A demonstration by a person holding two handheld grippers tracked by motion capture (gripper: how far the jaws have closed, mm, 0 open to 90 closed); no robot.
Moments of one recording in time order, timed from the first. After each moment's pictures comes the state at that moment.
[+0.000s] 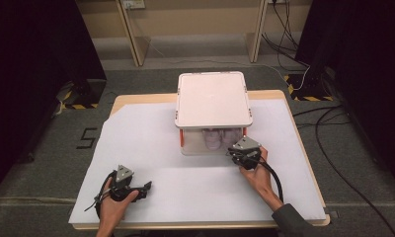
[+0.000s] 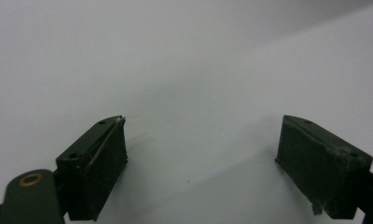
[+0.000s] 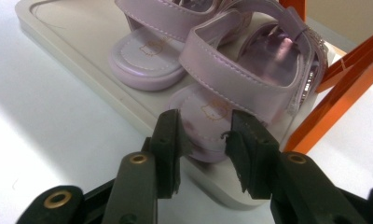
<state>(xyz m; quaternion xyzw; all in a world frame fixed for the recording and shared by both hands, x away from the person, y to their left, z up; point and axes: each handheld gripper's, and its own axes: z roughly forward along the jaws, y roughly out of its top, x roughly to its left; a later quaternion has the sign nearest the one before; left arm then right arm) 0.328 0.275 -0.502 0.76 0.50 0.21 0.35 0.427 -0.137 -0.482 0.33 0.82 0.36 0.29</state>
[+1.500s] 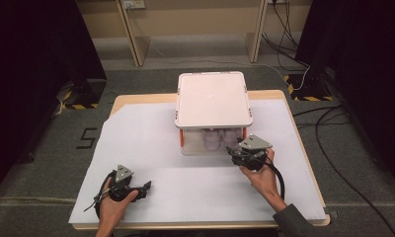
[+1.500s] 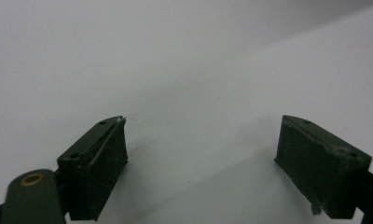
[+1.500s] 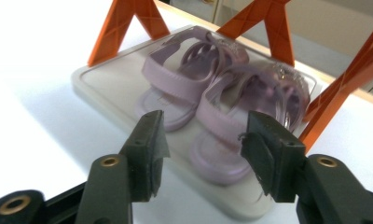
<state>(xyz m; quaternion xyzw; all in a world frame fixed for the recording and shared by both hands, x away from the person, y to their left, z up) 0.328 0.275 -0.500 0.76 0.49 0.21 0.36 0.403 -0.147 -0.448 0.34 0.79 0.43 0.27</state>
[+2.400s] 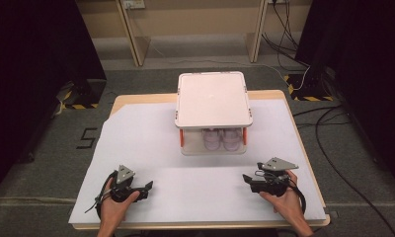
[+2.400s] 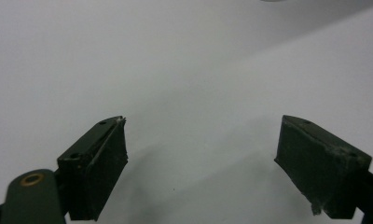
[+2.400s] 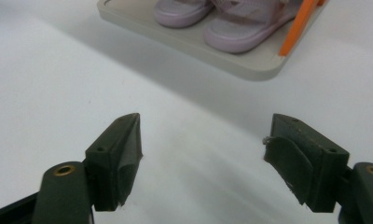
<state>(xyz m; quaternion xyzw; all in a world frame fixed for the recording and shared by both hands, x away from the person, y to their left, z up) 0.324 0.269 -0.496 0.77 0.48 0.22 0.36 0.346 -0.205 -0.477 0.40 0.80 0.41 0.18</state>
